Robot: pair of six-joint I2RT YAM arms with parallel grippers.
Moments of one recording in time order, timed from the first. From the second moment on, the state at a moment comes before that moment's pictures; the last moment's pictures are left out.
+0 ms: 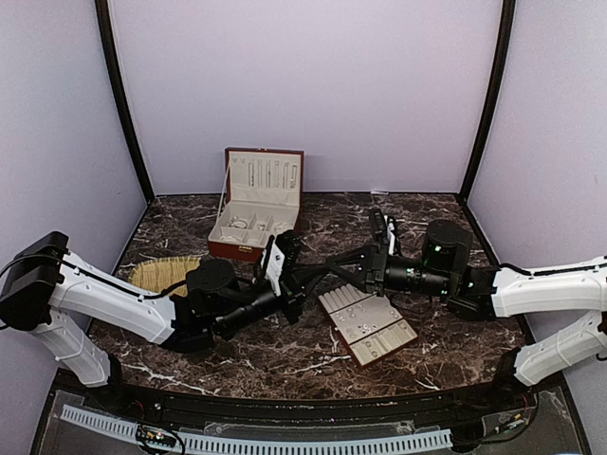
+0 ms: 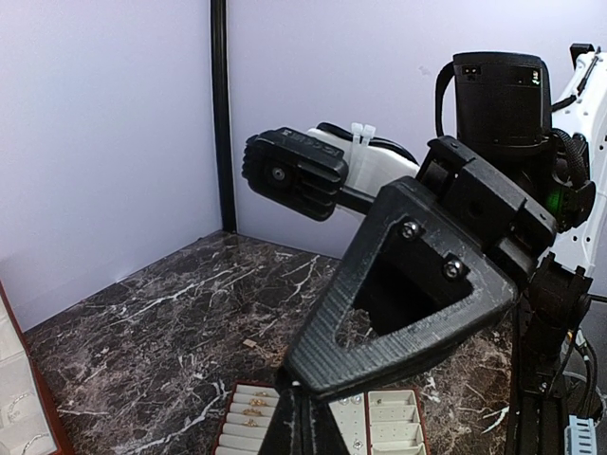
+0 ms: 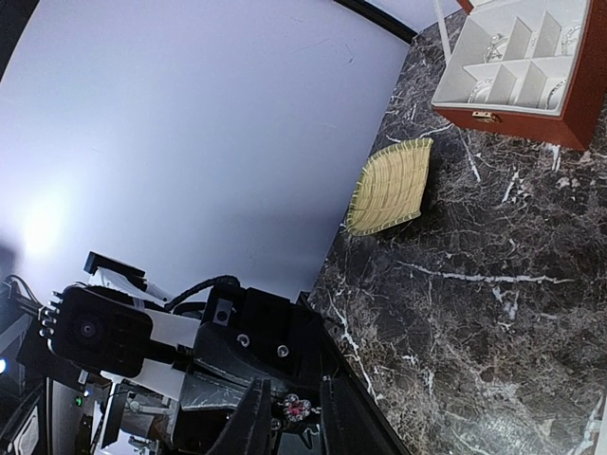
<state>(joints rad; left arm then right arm) -1.21 1.55 0.70 0.91 -0.18 0.02 0.96 1.23 0.63 0.51 -0.34 1.08</state>
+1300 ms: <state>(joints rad) -1.22 1.59 0.71 0.88 -0.22 0.06 0.96 1.23 0.63 0.44 -0.32 1.07</state>
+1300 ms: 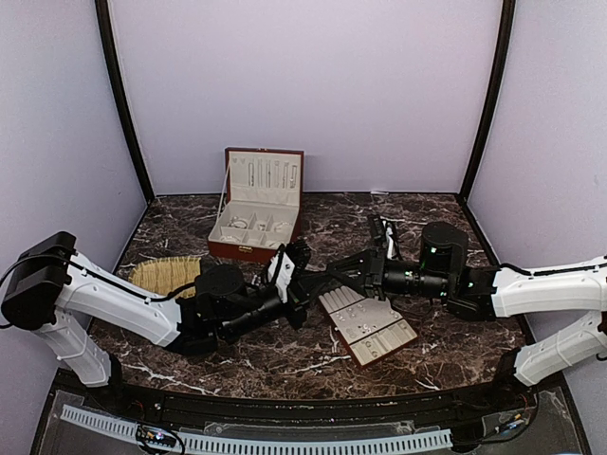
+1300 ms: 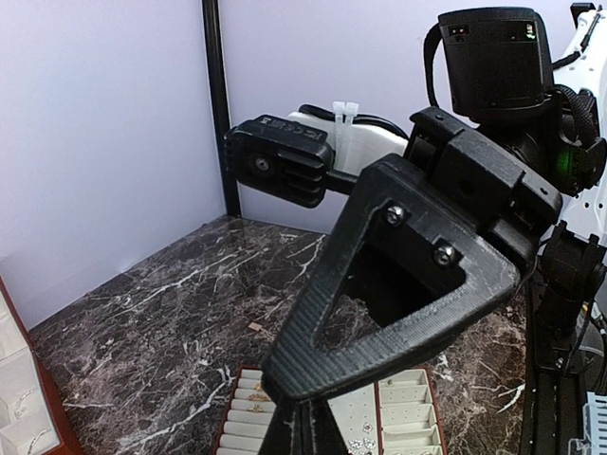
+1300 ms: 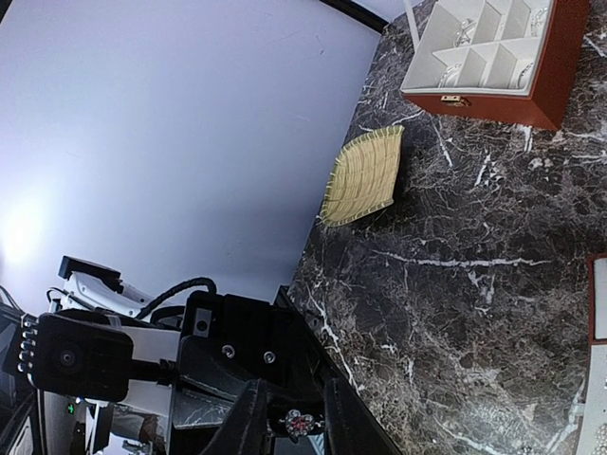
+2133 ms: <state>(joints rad) -1.23 1.60 0.72 0.85 -0.25 0.07 0.95 1.23 0.63 0.42 -0.29 1.07</state>
